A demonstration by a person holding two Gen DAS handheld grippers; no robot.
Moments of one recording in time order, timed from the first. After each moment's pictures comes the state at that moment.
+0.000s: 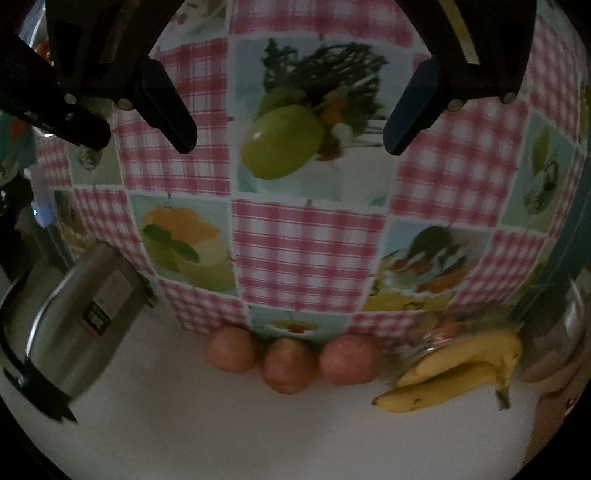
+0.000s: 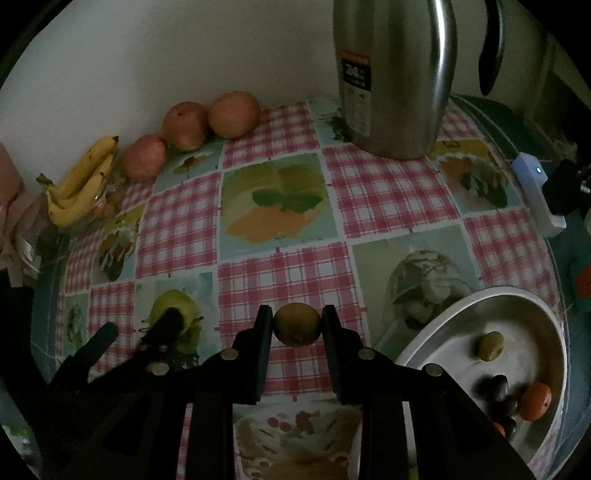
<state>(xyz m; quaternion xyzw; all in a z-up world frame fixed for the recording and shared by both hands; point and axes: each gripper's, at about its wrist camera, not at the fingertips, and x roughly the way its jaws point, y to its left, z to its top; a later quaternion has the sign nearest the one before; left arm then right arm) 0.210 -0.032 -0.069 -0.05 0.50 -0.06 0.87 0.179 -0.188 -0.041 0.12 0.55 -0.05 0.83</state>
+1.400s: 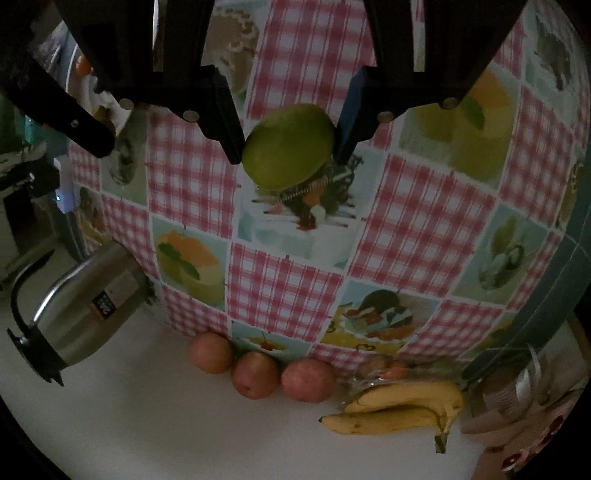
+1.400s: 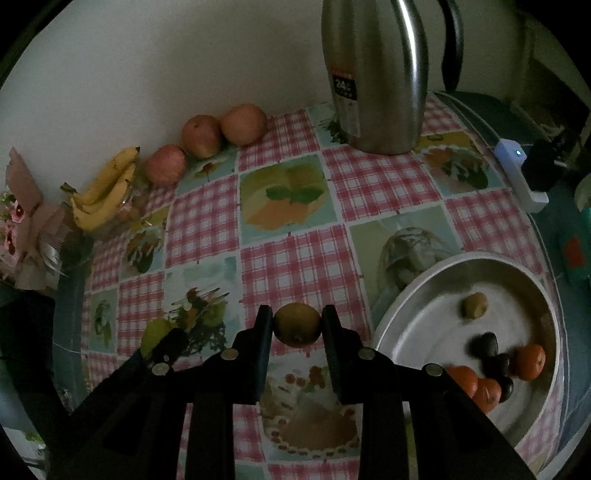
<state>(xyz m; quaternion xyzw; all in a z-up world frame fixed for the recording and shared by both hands) 0.151 0.000 -0.033 -0.14 0.54 -0.02 0.83 0.138 -0.182 -0.002 0.15 0.54 -0.04 0.83</state>
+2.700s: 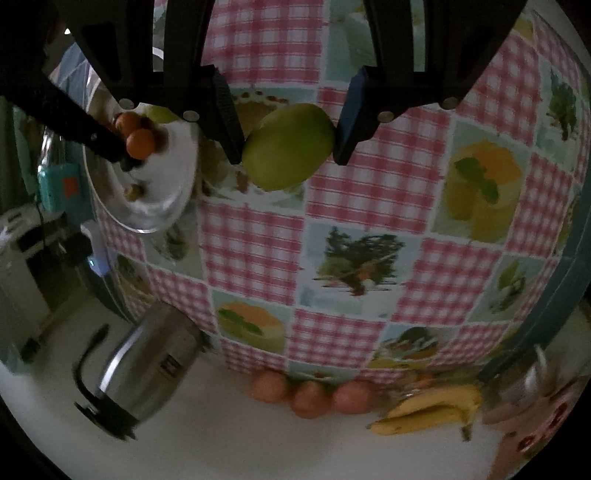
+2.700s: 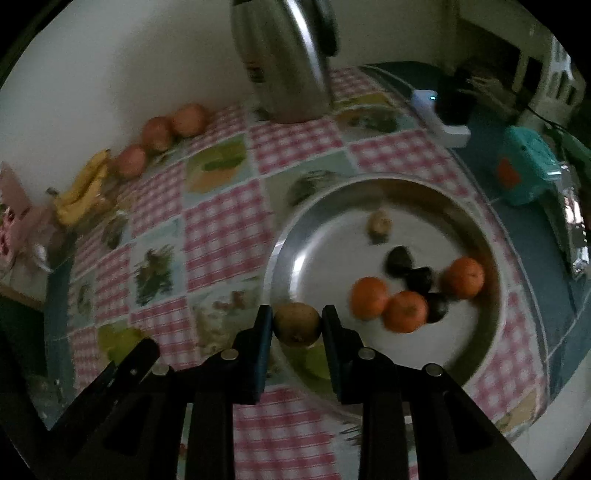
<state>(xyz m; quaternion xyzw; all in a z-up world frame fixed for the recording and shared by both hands) 0.069 -0.063 -0.018 -0.09 0.55 -0.08 0.83 0.045 -0.242 -0.003 0.18 0.54 -0.11 0.81</state>
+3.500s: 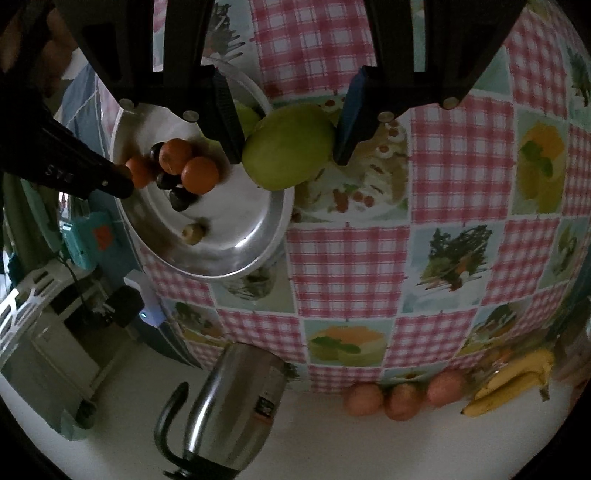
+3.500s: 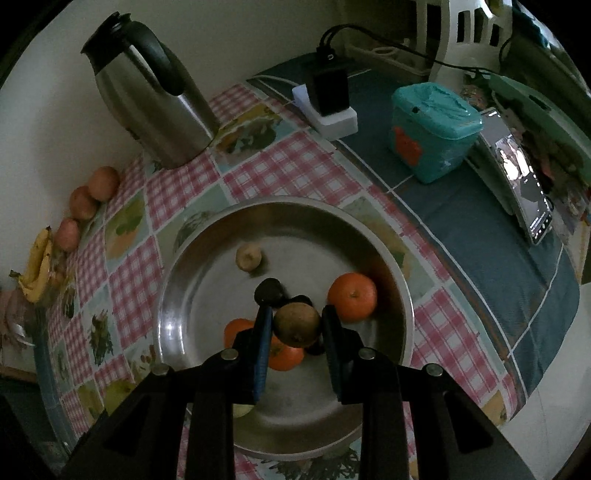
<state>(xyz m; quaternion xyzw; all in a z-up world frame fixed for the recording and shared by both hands) 0.057 -0.141 -0.024 -0.04 0.55 -0.17 0.82 0.022 -0.343 -0.014 0.25 0.52 -0.21 0.79</state>
